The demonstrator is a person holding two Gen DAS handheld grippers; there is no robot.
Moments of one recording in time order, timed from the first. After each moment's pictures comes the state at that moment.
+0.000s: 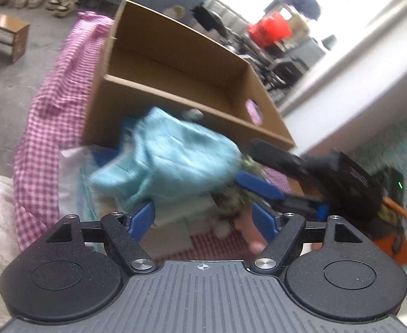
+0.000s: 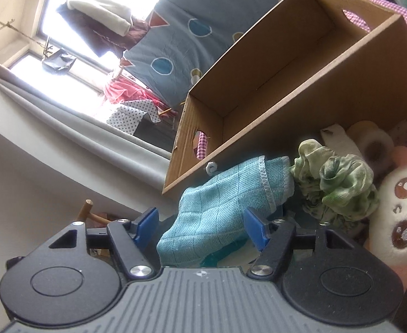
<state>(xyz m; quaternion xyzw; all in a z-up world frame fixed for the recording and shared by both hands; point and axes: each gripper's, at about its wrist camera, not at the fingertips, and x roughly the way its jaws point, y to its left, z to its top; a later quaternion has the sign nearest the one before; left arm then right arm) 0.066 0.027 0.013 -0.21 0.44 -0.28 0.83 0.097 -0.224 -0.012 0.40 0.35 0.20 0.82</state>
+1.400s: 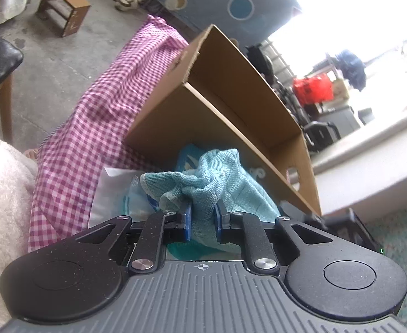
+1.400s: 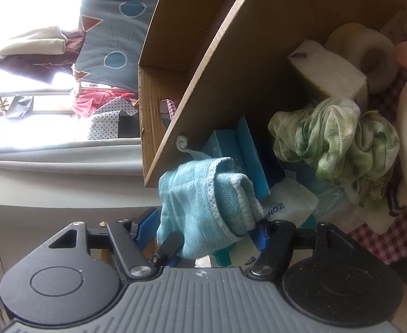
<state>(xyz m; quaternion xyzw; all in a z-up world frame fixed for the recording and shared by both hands) 0.100 0.072 -0.015 -0.34 0.42 -0.17 0.82 0.134 -0.219 -0.065 0.55 0.44 0.16 0.69</state>
